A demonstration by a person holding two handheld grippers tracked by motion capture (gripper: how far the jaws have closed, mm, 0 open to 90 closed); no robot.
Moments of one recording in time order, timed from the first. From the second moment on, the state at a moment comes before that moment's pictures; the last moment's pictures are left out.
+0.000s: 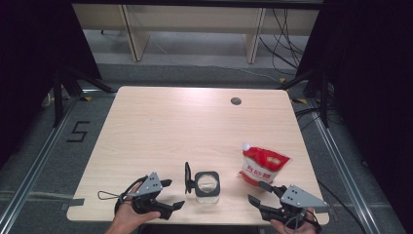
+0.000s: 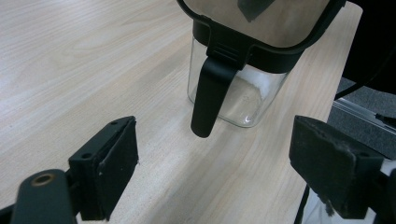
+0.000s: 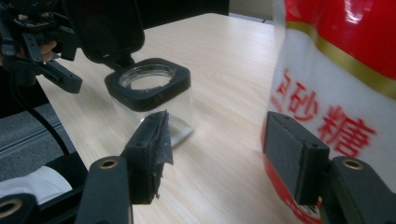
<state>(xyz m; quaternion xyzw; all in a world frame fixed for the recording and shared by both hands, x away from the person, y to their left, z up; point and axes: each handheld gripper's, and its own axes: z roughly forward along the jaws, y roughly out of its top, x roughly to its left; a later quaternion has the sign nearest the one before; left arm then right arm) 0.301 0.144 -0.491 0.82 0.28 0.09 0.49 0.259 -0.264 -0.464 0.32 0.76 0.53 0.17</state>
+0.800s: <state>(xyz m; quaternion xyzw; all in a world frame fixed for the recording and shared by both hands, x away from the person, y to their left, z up) 0.301 0.143 -0.494 0.83 0.27 0.11 0.48 0.261 -0.313 -0.478 0.39 0.74 0.50 0.23</state>
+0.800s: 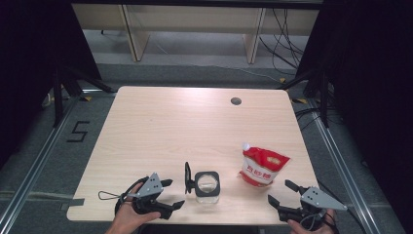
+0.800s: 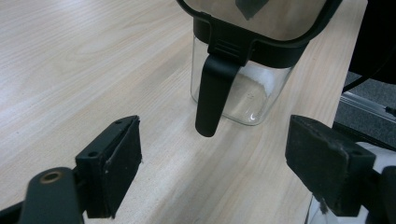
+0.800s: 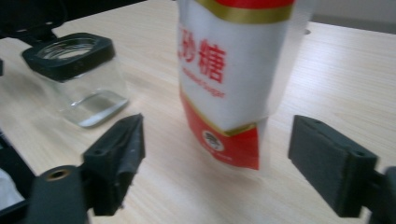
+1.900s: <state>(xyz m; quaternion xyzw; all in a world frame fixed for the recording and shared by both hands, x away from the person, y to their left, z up) 0.303 0.141 -0.496 0.84 0.26 0.10 0.47 0.326 -0.294 -0.494 0.30 0.75 0.53 0.25</state>
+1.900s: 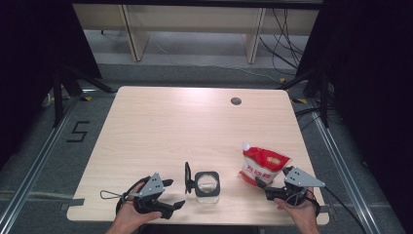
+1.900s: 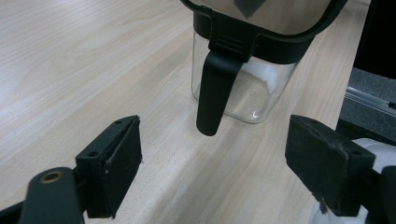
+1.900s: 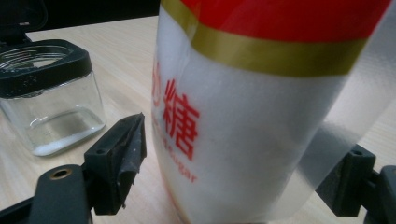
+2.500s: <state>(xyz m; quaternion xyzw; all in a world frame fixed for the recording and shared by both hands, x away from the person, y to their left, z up) 0.301 0.139 -0.496 0.83 0.28 0.10 0.47 0.326 -0.283 -0.495 0.34 0.75 0.52 0.22</state>
